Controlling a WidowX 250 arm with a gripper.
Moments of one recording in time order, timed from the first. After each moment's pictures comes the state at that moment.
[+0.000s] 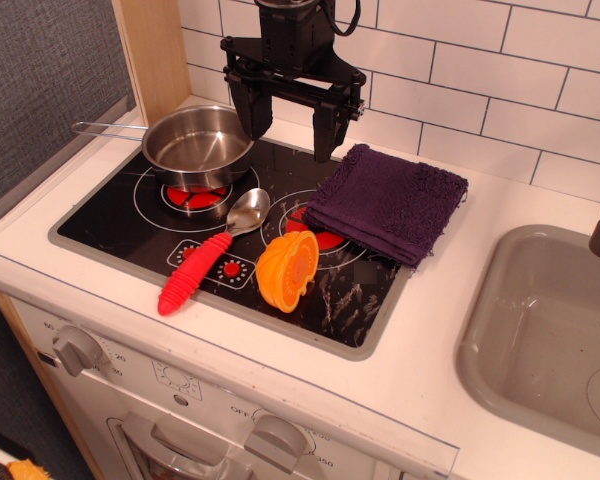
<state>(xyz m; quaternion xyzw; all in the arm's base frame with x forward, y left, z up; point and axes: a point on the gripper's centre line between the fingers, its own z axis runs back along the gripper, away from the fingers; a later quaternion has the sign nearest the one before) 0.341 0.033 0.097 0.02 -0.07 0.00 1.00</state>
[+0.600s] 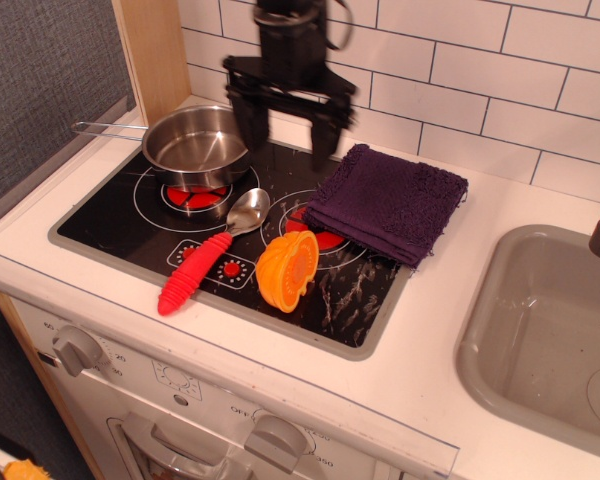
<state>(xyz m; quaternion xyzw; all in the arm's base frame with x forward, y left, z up) 0.353 0.063 0.076 0.00 -0.05 0.02 1.00</state>
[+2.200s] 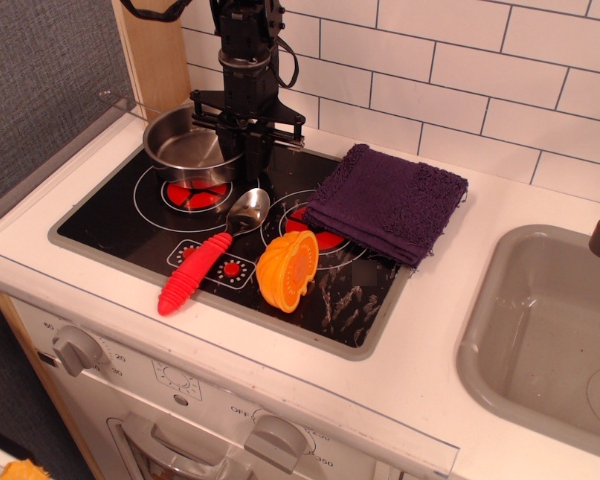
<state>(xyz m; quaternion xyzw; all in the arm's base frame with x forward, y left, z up) 0.384 0.107 0.020 0.03 -0.02 0.06 1.00</state>
